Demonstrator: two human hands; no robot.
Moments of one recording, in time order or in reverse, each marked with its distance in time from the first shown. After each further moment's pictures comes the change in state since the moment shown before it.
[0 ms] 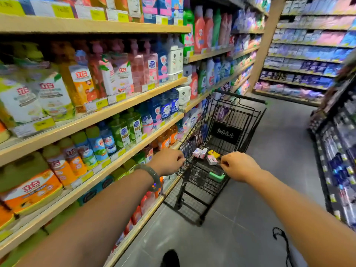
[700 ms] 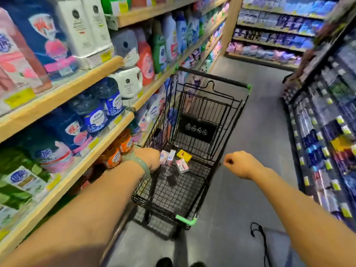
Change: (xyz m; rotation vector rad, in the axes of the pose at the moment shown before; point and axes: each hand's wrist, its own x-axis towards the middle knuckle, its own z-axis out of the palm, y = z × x) left_hand 0.457 -0.026 0.072 0.363 -0.439 -0.005; right_hand 0.295 0.288 0.098 0.205 -0.339 0.306
